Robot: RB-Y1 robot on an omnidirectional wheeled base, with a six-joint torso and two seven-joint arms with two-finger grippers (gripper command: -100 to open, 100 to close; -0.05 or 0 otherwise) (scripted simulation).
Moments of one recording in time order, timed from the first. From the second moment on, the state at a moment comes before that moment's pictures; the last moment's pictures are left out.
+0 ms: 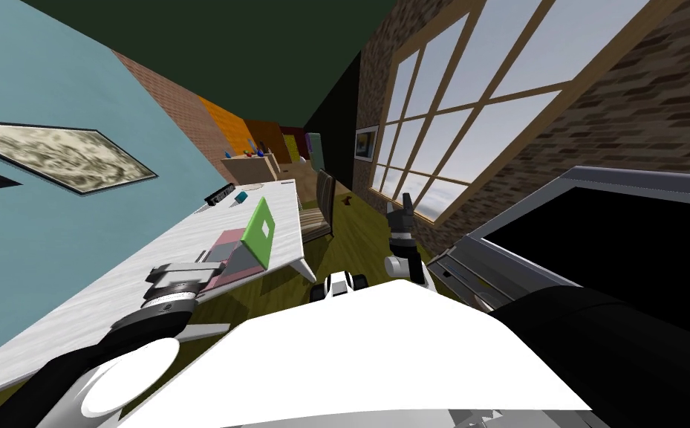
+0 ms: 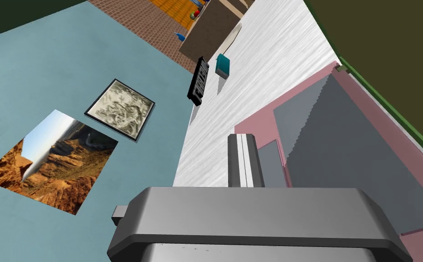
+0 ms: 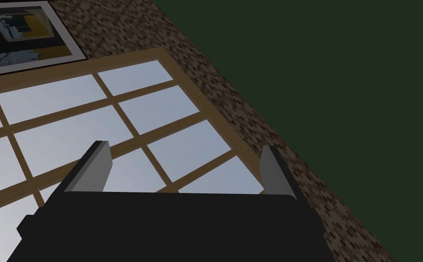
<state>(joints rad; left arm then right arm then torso) 0.63 0.19 0.50 -2.31 0.91 0.28 0.28 0.46 0.03 -0.03 -2.26 0.00 -0.43 -0.07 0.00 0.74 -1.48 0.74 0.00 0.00</state>
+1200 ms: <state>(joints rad) 0.54 0.14 0.46 -2.16 0.92 0.24 0.33 0.46 0.03 -0.03 -2.26 0.00 -0.44 -0.07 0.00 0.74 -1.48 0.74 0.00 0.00</state>
